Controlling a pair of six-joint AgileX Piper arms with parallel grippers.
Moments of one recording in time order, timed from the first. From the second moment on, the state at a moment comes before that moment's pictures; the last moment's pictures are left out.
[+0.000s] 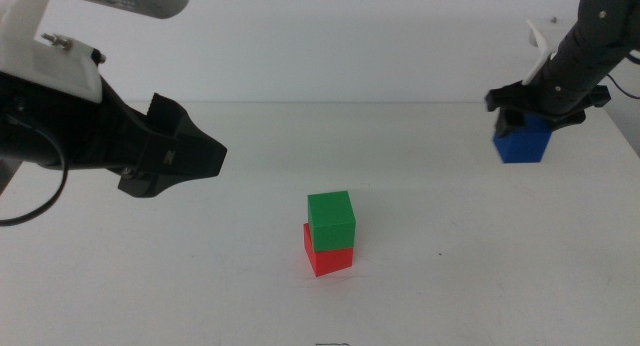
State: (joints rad) left arm -0.38 1.05 -1.18 -0.31 1.01 0.26; right arm 0.14 1.95 -1.68 0.00 0.94 0.07
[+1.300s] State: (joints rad) left arm -0.38 1.05 -1.18 -0.31 1.01 0.26; right arm 0.84 1.97 -1.80 -0.30 1.11 0.72
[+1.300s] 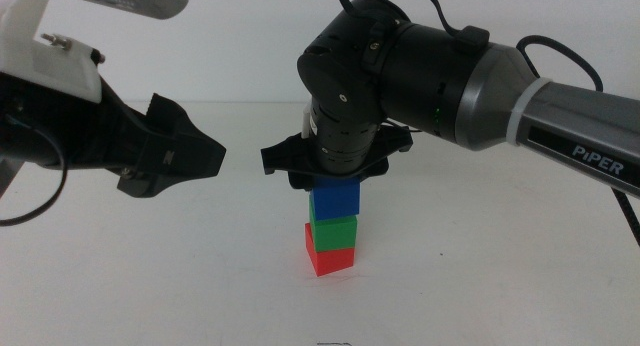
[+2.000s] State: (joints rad) left arm -0.38 1.05 -1.18 -0.31 1.01 0.26; right arm 0.84 2.00 -1.81 -0.31 1.10 0.72
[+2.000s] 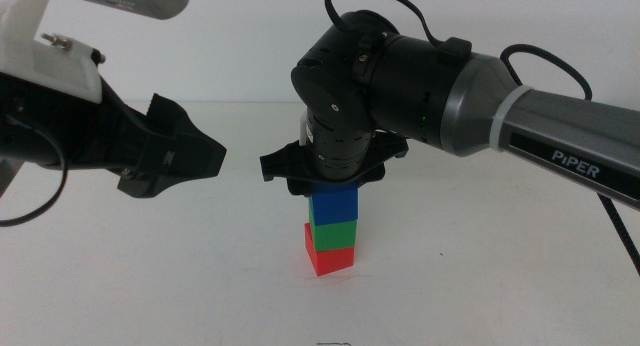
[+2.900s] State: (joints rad) left arm -0.38 1.05 -1.18 -0.31 1.01 0.26; right arm 0.84 1.83 -1.88 -0.38 1.16 0.73
